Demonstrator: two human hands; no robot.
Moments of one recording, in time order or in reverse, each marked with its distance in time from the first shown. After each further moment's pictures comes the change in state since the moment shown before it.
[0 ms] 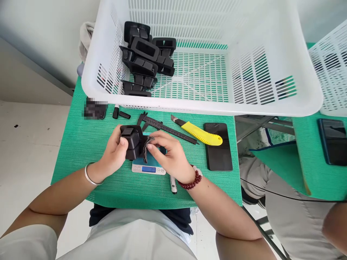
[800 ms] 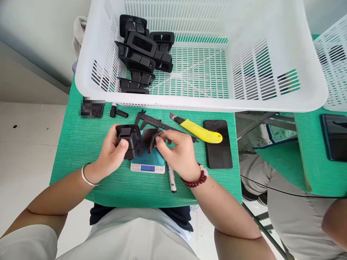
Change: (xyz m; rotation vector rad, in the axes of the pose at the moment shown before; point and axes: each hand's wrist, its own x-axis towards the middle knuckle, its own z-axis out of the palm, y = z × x) left_hand 0.000 -0.003 -0.001 -0.014 -0.048 0.034; right_hand -0.001 -0.001 -0.013 -0.213 0.103 0.136
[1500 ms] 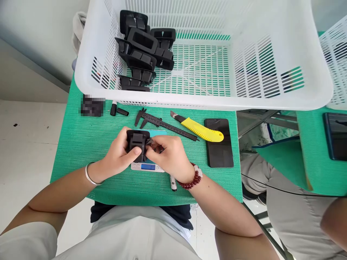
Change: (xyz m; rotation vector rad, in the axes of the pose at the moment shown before) left_hand -0.007 -0.005 0.001 0.219 -0.168 -0.079; right_hand -0.003 -0.010 0.011 0.023 -0.186 0.025
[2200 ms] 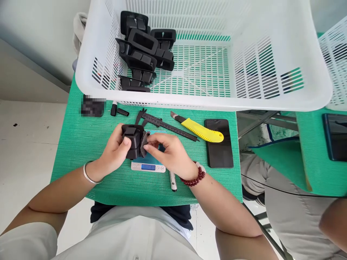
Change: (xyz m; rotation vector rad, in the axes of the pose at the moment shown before) left_hand 0.005 0.000 -0.003 -0.171 0.132 0.023; right_hand 0.004 0.009 -0.005 0.235 -0.134 -0.039
